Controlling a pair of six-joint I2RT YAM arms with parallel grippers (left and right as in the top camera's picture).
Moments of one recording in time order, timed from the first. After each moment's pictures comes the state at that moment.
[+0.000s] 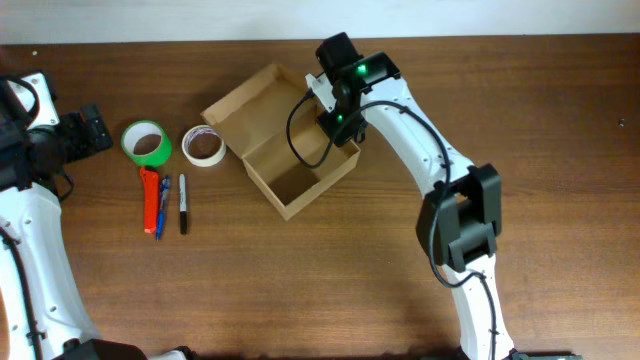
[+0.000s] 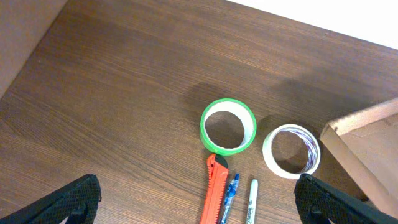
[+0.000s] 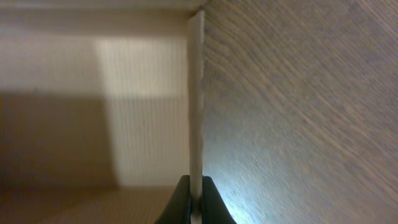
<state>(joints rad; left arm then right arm) 0.45 1.50 1.48 -0.80 0.10 0.07 0.45 2.36 2.22 -1.18 -0.02 -0.20</state>
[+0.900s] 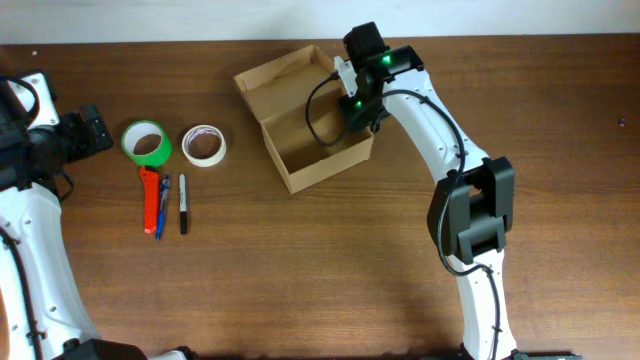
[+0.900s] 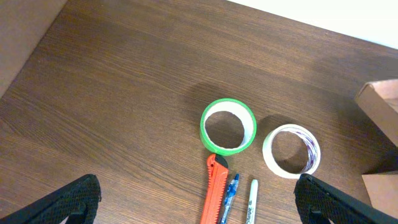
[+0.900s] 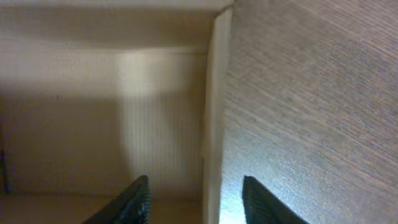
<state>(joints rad) 0.45 1.50 1.48 -0.80 0.10 0.07 0.36 2.37 2.22 -1.13 -0.05 -0.11</state>
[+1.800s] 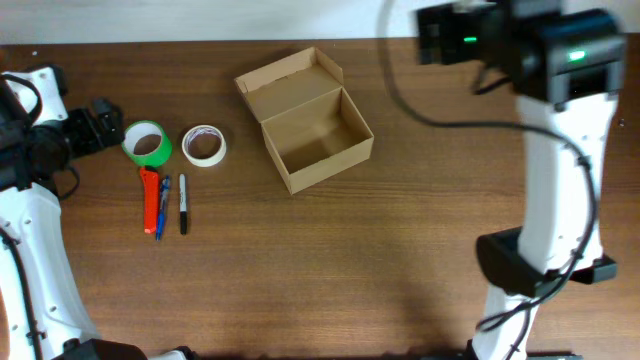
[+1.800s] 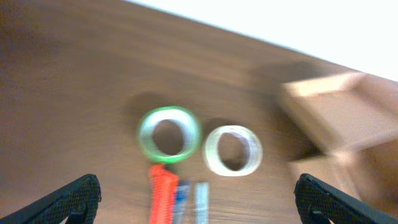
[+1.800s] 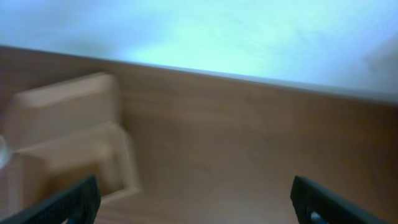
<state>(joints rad) 0.45 1.50 1.48 -0.79 0.39 0.06 0.17 2.08 2.87 -1.57 0.12 0.01</state>
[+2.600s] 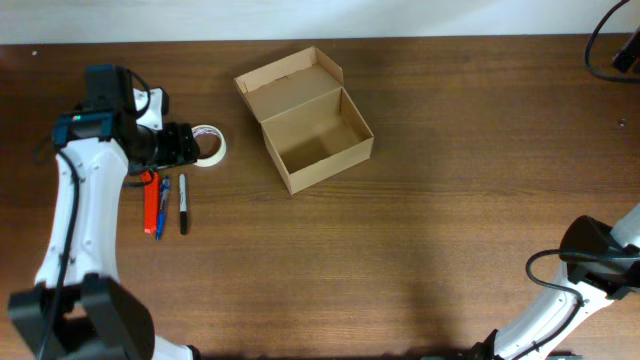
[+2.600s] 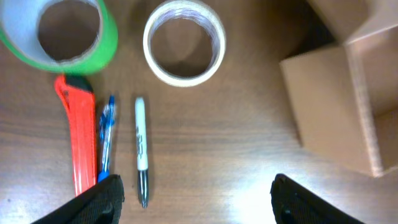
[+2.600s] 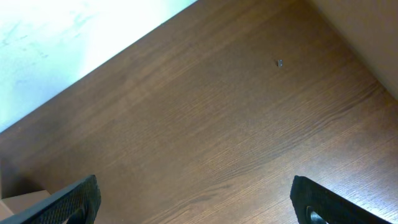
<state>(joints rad) 0.15 1.70 1.50 -1.04 0.18 -0.02 -0.50 2.13 2.86 -1.66 -0.11 0.13</state>
